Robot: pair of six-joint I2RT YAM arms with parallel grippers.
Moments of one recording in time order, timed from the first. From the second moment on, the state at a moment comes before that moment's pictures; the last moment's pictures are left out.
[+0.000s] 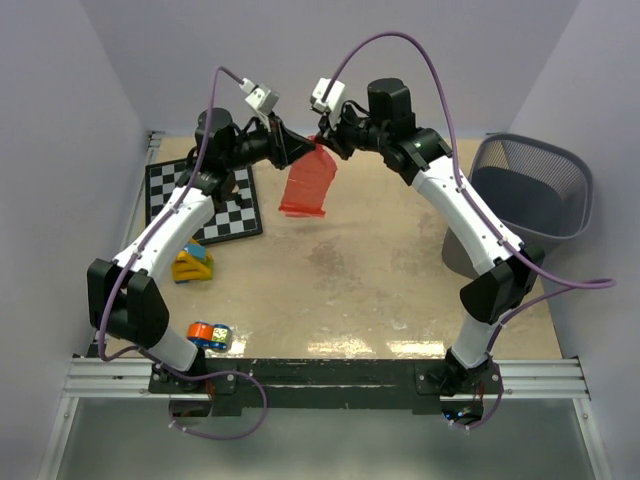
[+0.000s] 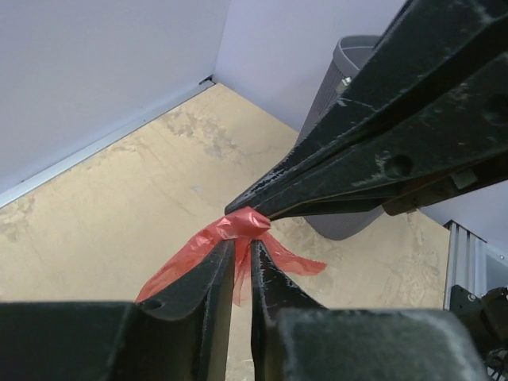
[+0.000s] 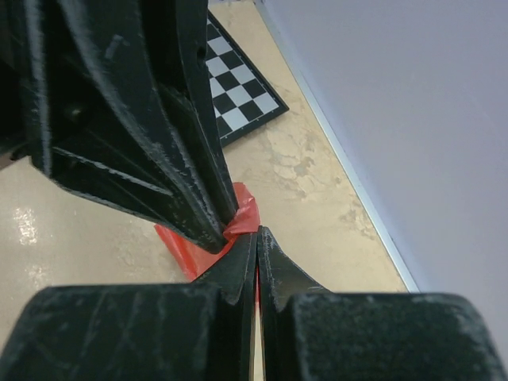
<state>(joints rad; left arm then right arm) -0.33 1.55 1.39 0.16 0.71 -0.29 0.55 1.78 1.97 -0.53 -0.42 -0.45</state>
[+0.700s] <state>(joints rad) -0.32 1.55 1.40 0.06 0.59 -0.20 0.54 1.78 1.96 -0.50 -0.33 -0.31</state>
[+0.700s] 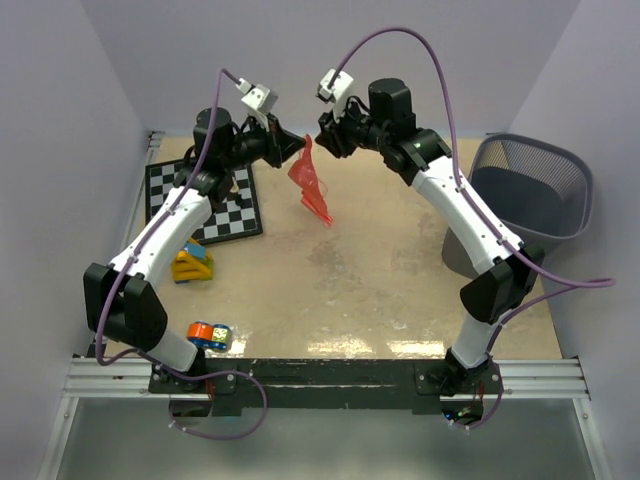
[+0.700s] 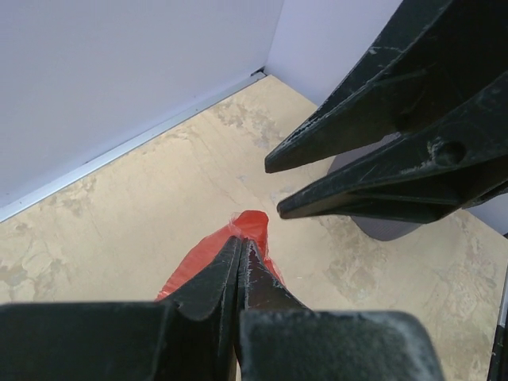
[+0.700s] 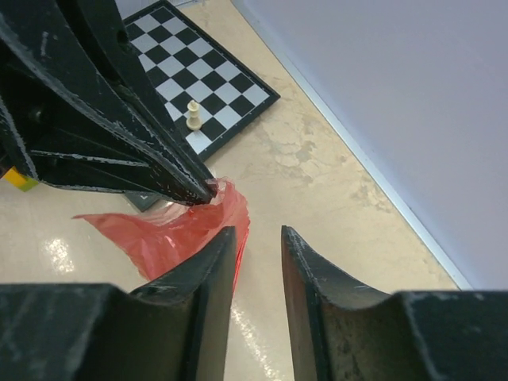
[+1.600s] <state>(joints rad) -0.32 1.50 1.38 0.07 0.58 -0.20 0.53 1.85 1.92 -0.40 -0.55 0.09</state>
